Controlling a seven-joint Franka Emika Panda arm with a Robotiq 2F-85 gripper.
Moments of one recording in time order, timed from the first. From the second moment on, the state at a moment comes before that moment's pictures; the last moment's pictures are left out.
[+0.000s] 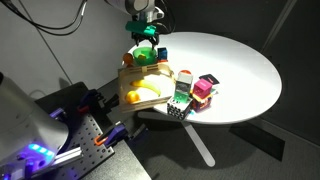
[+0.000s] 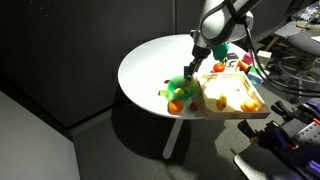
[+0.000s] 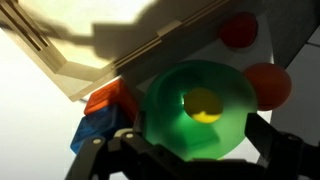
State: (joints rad) arm 0.04 0.45 0.27 -2.14 0.13 2.66 -0.38
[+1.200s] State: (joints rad) arm 0.06 0.15 0.11 -2.35 0.00 2.44 -0.05
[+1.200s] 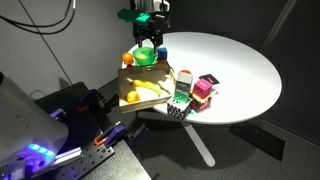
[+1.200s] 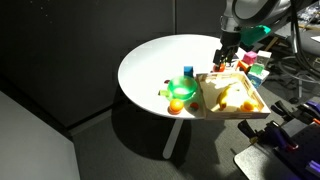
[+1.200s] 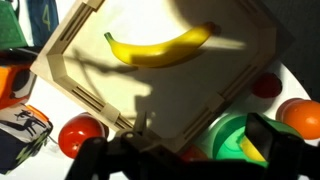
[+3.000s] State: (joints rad) arm 0.08 -0.29 0.10 -2.52 -0.02 2.11 0.09
